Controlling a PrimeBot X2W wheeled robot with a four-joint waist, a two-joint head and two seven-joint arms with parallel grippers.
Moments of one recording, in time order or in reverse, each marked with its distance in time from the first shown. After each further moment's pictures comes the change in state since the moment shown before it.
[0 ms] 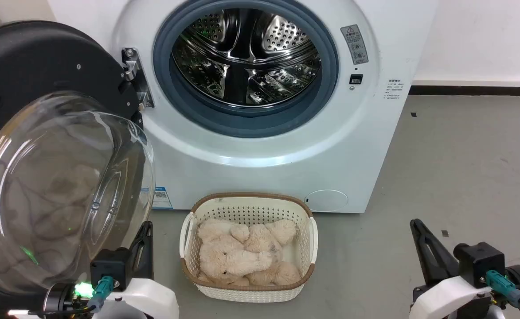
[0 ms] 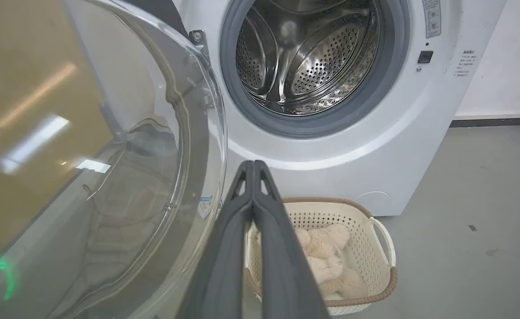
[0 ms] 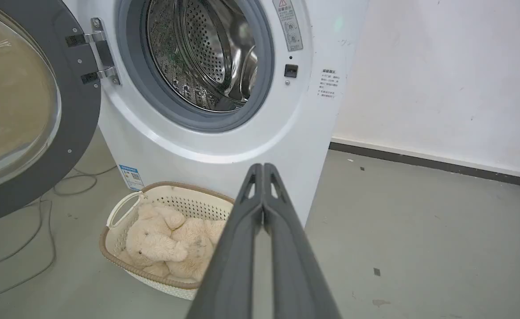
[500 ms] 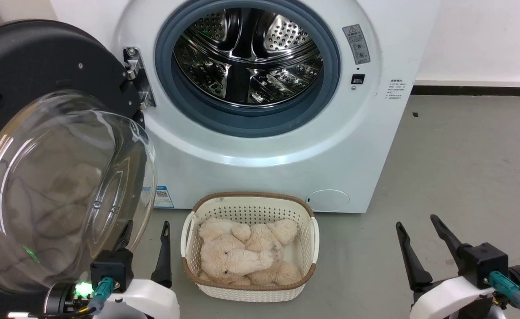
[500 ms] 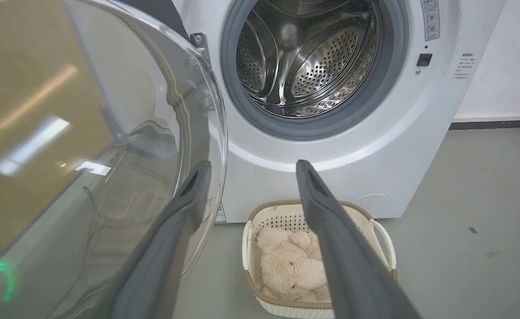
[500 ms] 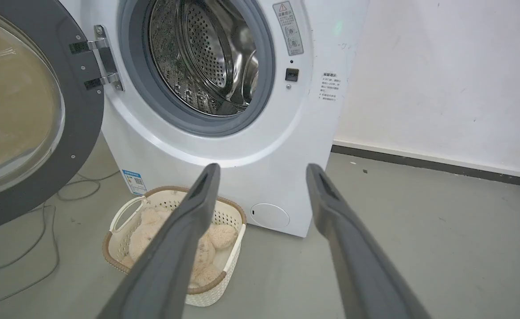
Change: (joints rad) left arm 0.001 0.000 -0.003 0.002 -0.001 0.000 -0.013; right arm 0.001 0.000 -0.001 0.001 0.013 0.000 -0.012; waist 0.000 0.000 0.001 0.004
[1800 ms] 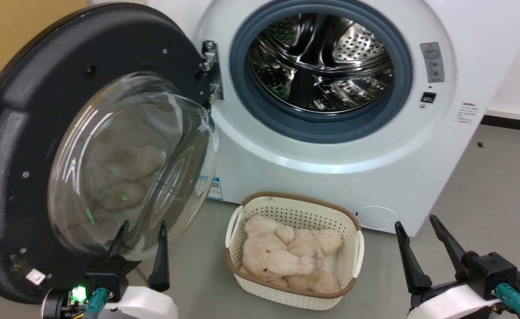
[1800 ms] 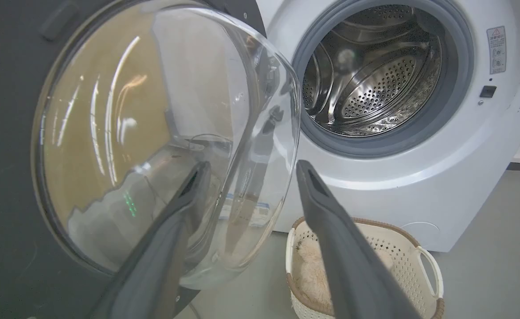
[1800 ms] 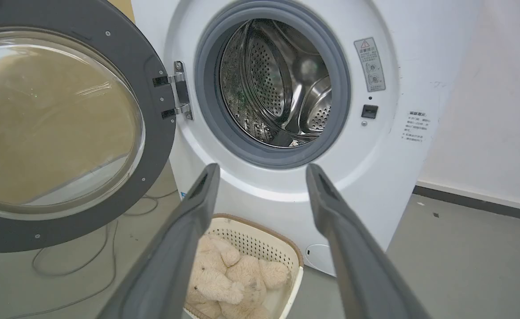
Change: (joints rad) left arm 0.015 0.000 0.003 -0.002 -0.018 0.000 -0.081; right arm 0.024 0.000 0.020 -0.015 0.062 0.000 -0.083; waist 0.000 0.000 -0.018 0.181
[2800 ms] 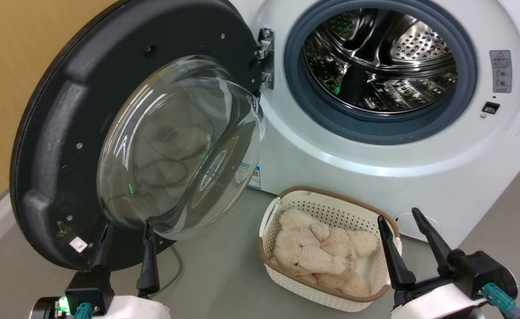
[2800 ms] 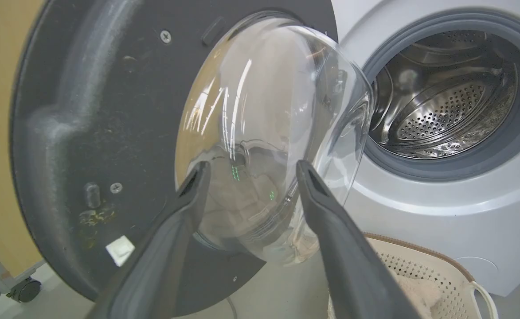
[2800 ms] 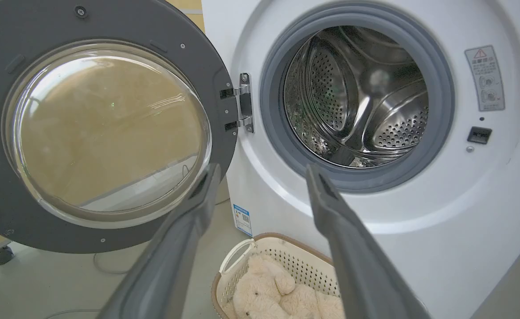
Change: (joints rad) left arm 0.041 0.000 0.017 -0.059 -0.034 0.045 -0.062; right arm -0.026 0.000 0.075 0.015 0.034 0.000 -0.063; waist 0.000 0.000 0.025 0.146
